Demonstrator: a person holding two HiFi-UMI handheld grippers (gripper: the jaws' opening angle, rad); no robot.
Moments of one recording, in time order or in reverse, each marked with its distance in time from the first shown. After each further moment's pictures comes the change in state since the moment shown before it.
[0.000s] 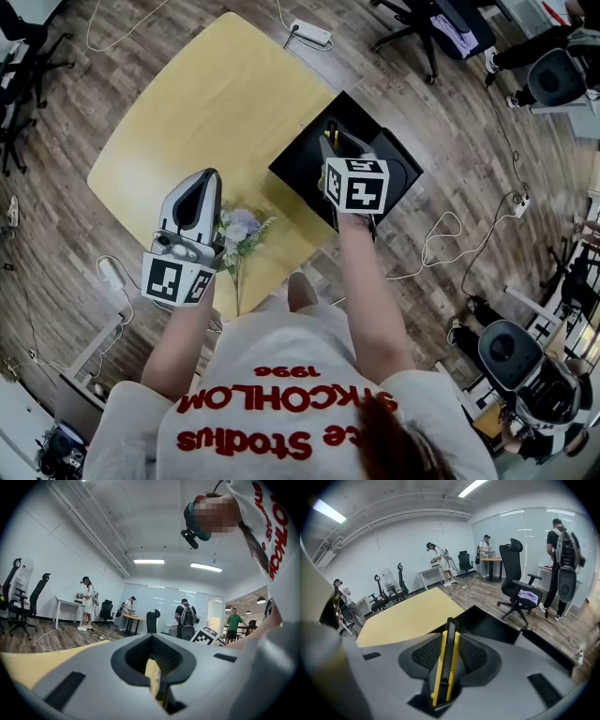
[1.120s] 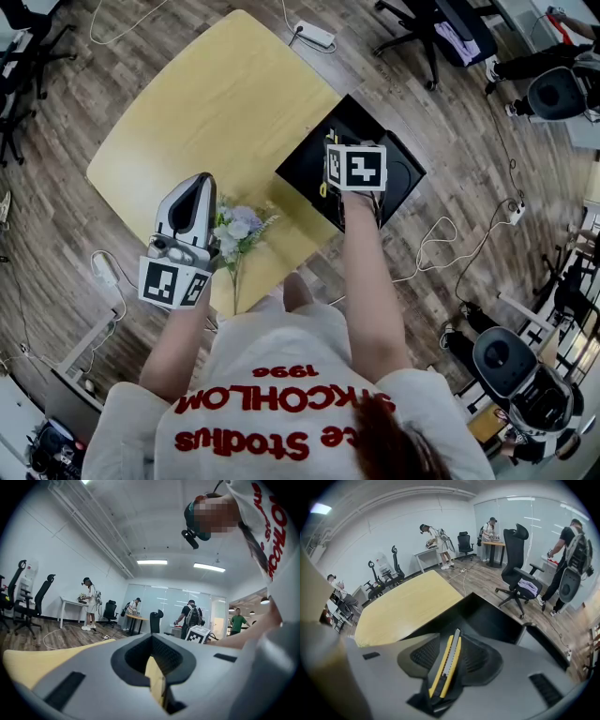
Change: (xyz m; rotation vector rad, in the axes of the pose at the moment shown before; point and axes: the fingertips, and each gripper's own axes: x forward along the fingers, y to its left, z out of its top) left arm -0.018 0.007 -0.004 -0.008 -0.002 0.045; right arm 0.015 -0.013 -0.016 -0.017 0.229 -0.039
